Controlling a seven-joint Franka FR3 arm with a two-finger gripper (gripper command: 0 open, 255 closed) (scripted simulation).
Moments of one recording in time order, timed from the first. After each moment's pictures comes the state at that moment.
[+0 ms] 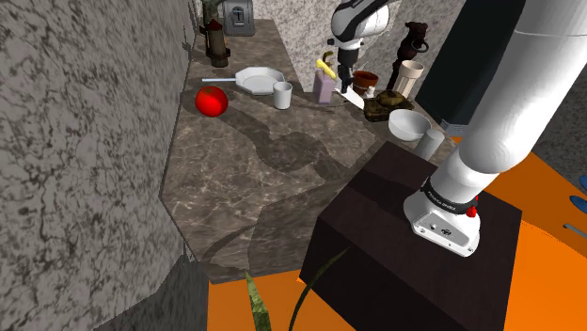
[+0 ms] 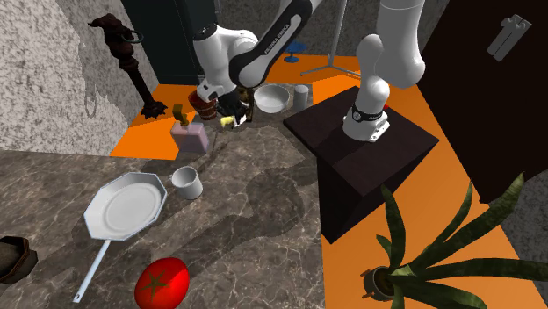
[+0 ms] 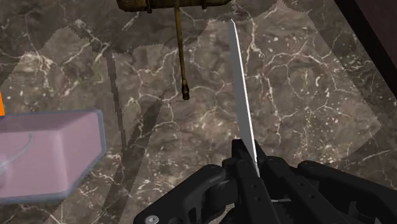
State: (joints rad) arm -0.15 0.24 -0.26 -2.10 -0.01 2.22 -1.30
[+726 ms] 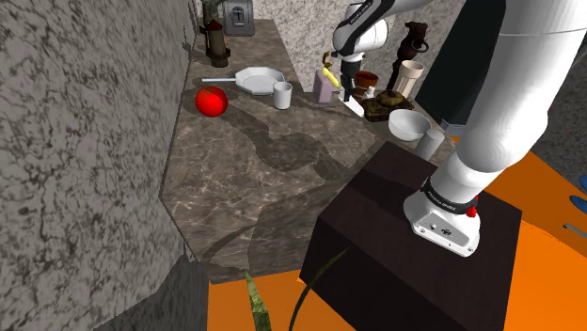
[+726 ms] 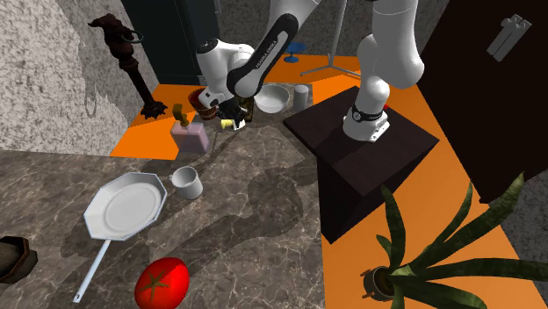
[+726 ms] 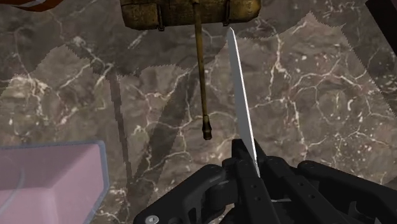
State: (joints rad) arm -0.20 0.35 -0.27 -2.10 0.02 2.32 -1.37
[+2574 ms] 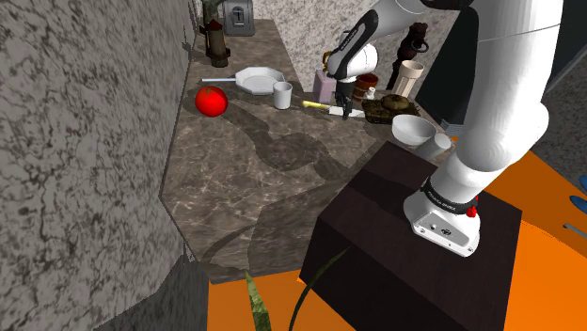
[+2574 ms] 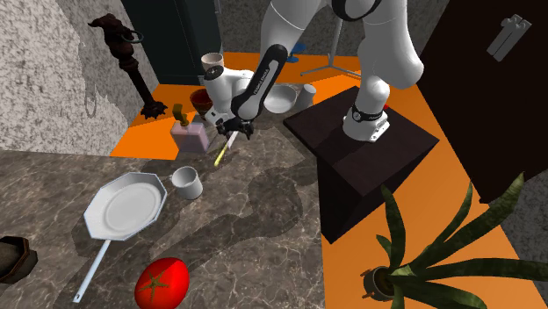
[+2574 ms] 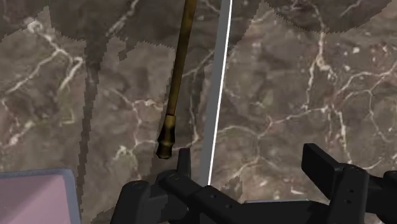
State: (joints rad) arm -0.22 0.52 -0.24 -2.10 0.07 2.49 -1.39
